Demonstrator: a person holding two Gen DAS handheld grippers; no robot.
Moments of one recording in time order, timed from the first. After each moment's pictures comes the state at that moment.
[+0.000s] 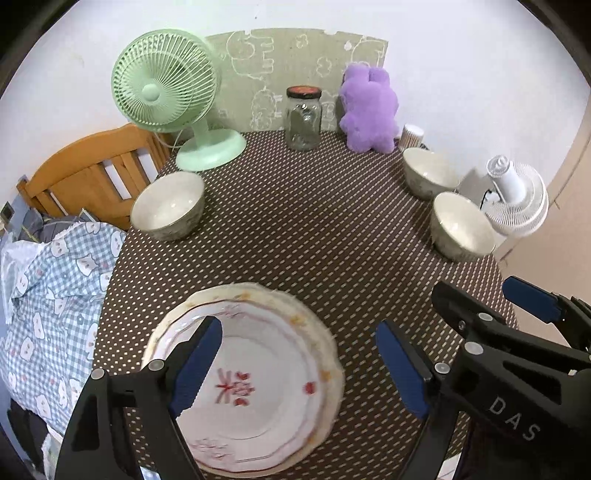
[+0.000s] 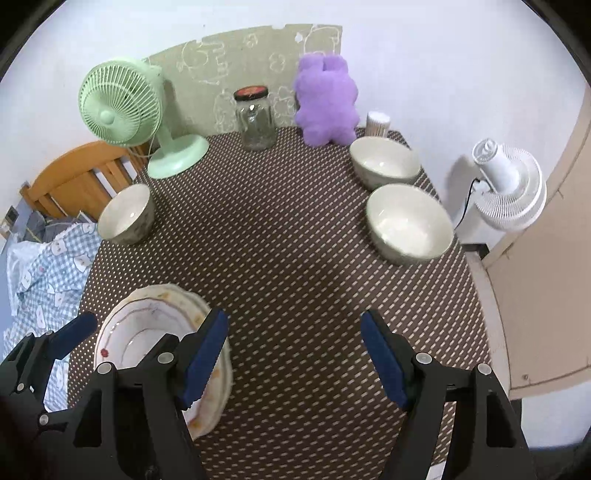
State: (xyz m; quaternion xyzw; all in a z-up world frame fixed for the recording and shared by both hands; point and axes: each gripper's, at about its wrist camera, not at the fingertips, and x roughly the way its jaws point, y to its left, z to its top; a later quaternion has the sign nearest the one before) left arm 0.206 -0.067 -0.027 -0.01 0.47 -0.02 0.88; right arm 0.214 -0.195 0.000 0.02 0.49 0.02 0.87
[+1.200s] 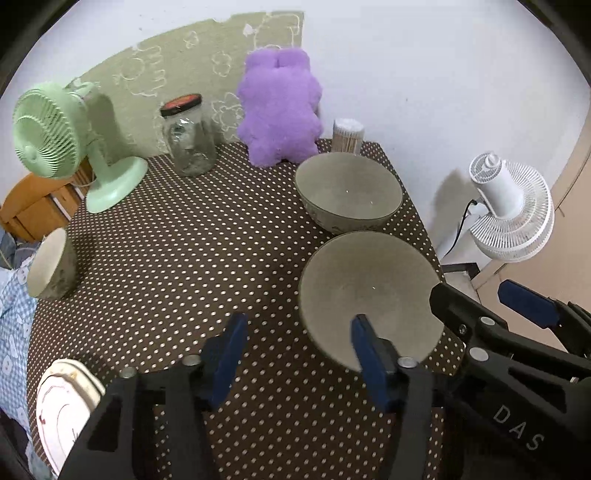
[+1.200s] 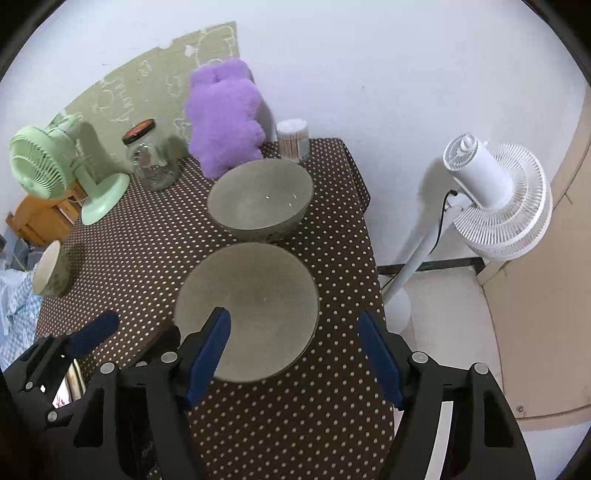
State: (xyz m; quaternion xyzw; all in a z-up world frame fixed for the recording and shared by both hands) left arm 0.332 -0.255 -0.059 0.00 0.48 -0.03 0.88; right arm 0.334 -0.387 -0.055 0.05 0.49 0.02 0.87
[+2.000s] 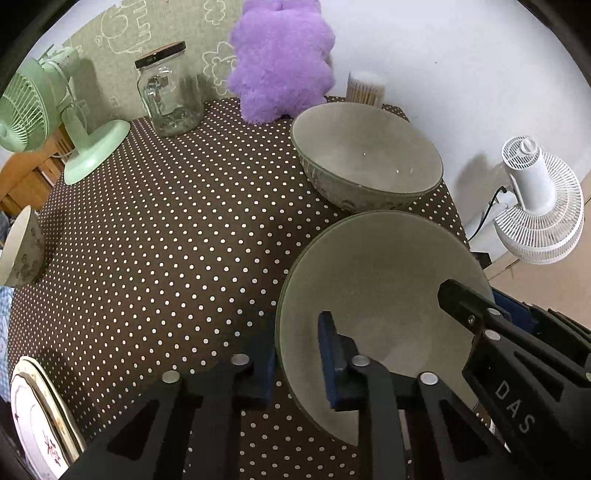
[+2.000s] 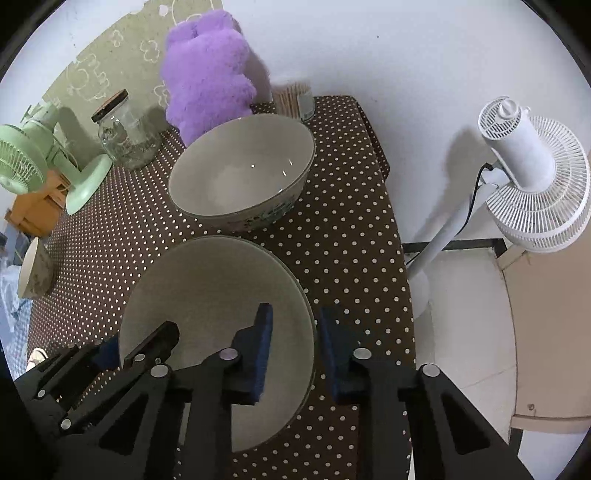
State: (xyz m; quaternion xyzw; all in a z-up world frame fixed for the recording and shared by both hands) left arm 0.375 -0.269 -0.111 -0.02 0.53 0.00 0.85; right arm 0.383 -0.390 -0.114 0.06 0.53 0.04 0.84
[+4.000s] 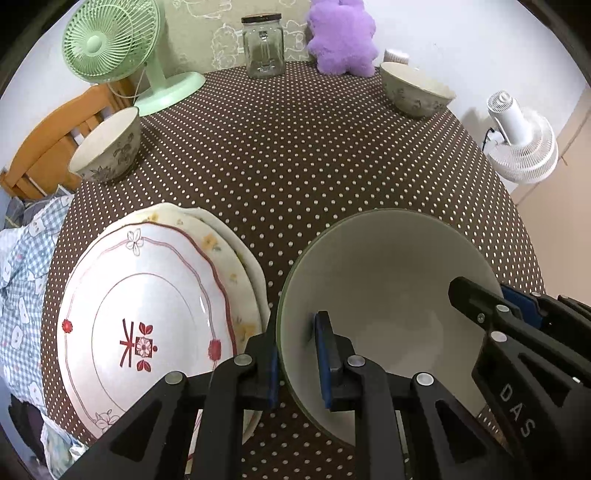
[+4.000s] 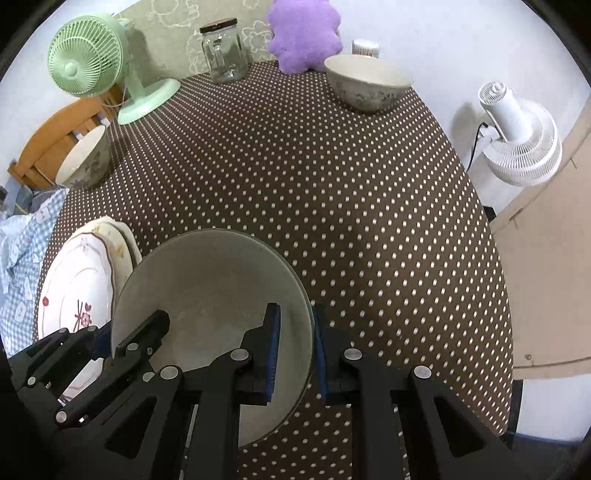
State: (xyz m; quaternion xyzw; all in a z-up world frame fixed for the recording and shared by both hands) left arm 0.201 -0.128 -0.111 0.02 0.54 -0.03 0.84; right arm 0.200 -0.227 -0.107 0.02 0.56 0.02 0.83
